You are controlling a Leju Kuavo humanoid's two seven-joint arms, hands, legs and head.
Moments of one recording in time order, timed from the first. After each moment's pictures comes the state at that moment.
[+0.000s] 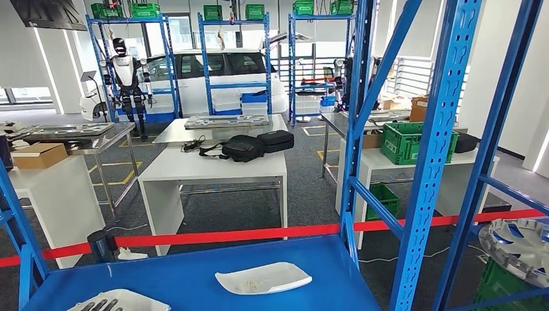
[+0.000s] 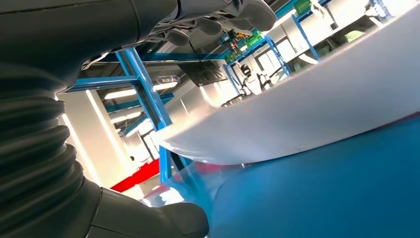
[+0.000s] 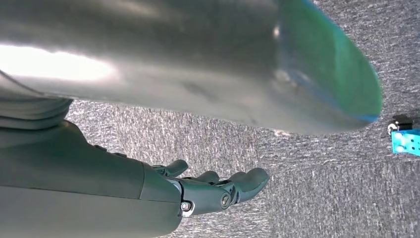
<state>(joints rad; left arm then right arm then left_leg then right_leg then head) -0.65 0.42 -0.32 -0.27 -1.38 0.60 -0.25 -0.09 0.06 0.47 -0.17 -0.33 -0.32 -0.28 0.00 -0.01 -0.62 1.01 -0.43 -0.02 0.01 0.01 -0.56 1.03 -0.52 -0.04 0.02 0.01</state>
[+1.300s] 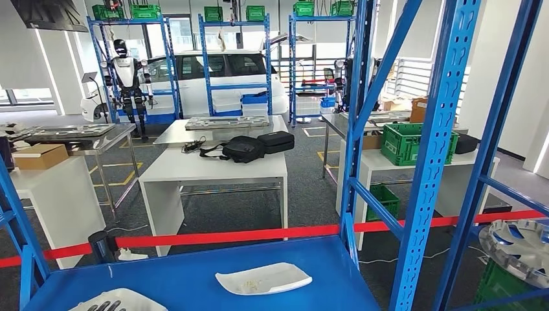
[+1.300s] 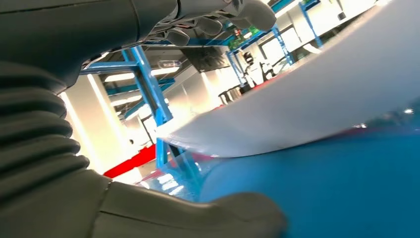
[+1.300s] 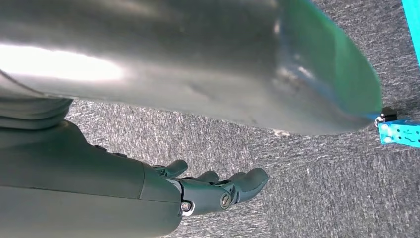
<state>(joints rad) -0.64 0.39 -0.27 -0.27 -1.36 0.57 -0.26 -0.09 0.06 0.41 -0.17 -0.37 -0.30 -0.32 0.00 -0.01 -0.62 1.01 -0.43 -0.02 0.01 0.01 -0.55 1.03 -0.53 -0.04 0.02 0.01</state>
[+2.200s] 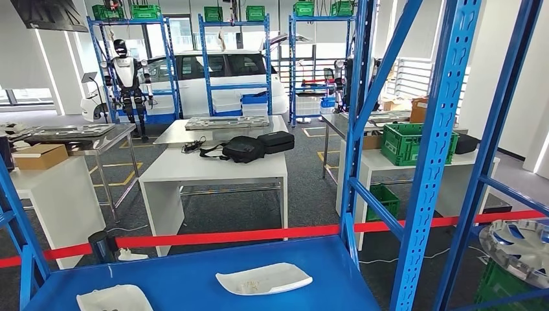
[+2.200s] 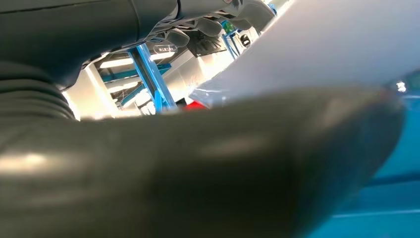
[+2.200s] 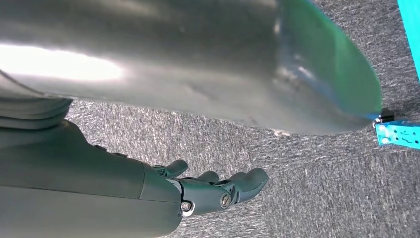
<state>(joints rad) -0.61 0.39 -0.23 -0.27 -1.35 0.52 -0.28 -0.09 0.06 0.41 -0.17 -0.36 -0.30 -0.32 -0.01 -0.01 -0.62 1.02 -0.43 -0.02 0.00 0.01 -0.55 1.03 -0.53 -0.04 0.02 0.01</state>
